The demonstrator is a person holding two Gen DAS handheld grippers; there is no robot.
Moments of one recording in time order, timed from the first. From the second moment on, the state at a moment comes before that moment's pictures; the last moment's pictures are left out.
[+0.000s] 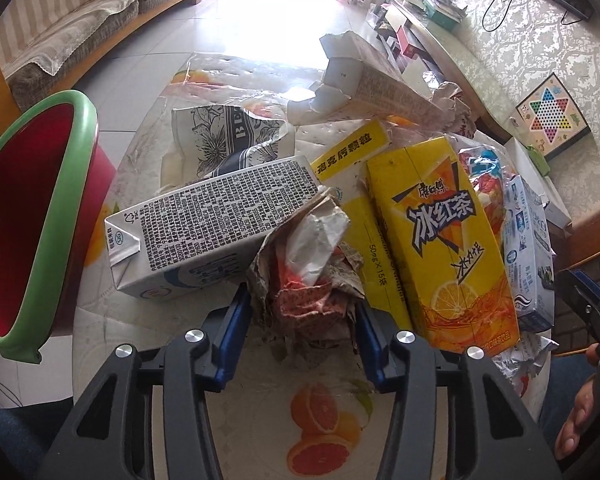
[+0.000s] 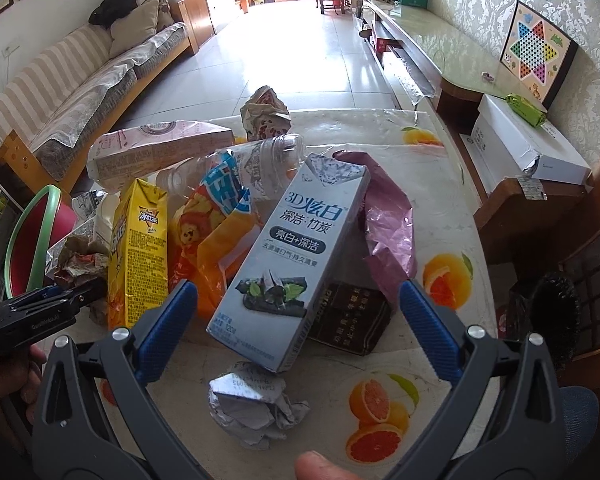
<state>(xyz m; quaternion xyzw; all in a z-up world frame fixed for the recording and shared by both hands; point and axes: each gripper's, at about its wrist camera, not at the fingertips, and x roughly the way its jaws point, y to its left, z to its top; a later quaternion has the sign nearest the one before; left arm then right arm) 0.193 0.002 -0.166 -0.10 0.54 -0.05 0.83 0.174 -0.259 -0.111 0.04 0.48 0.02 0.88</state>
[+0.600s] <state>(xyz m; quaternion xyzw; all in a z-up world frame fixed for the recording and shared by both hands) 0.178 0.003 -0.142 -0.10 0.51 -0.08 0.85 0.178 -0.252 -0.115 0.05 0.49 0.01 0.87</state>
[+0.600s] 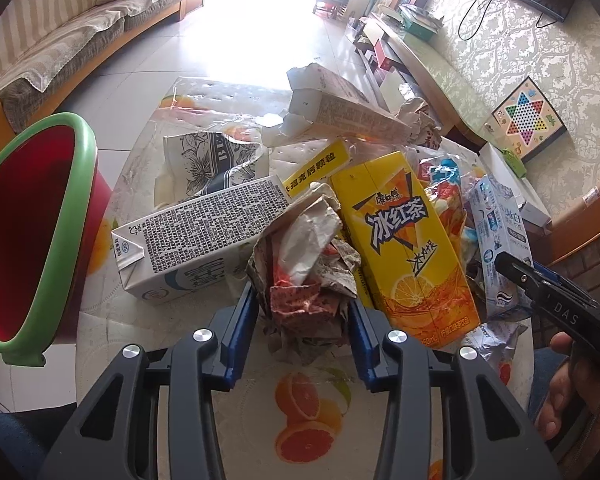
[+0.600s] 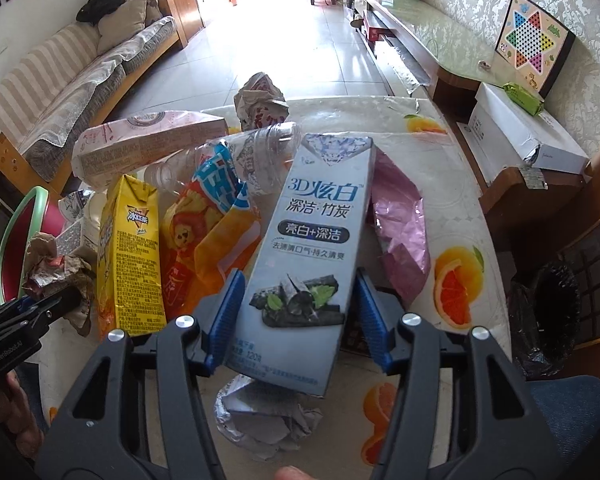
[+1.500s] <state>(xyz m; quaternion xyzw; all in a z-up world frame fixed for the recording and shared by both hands) 0.146 0.006 -0.110 -0.08 0.48 -0.09 0.87 0.159 -0.257 -0.136 0.03 0.51 -0.01 0.86</state>
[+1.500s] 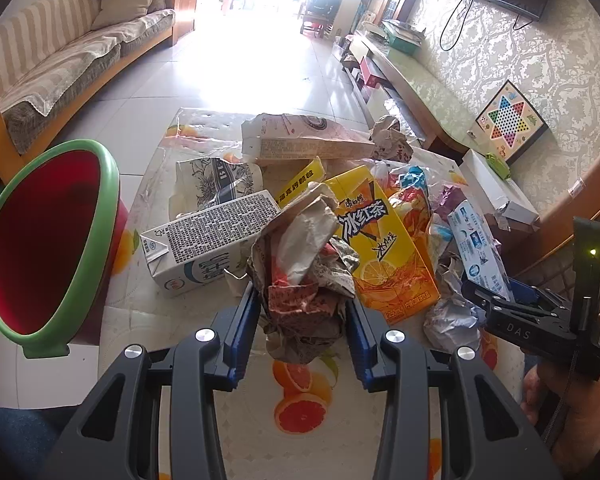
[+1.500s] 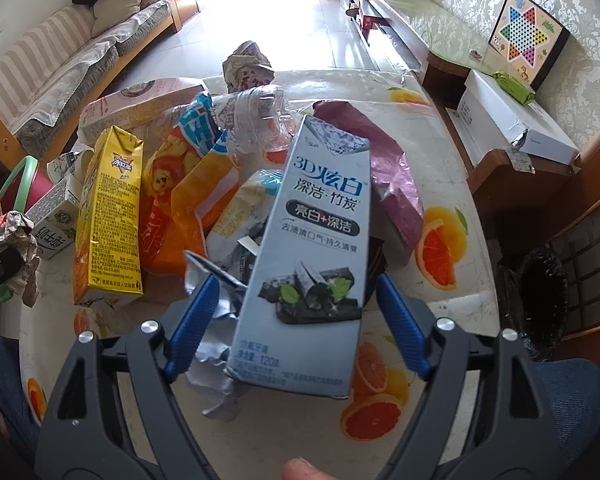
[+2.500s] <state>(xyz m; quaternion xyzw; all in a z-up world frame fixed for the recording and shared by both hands) 0.127 0.059 -0.037 -0.09 0.39 -0.06 0.91 0.130 -0.197 -0.017 0.06 0.38 0.11 0.92</state>
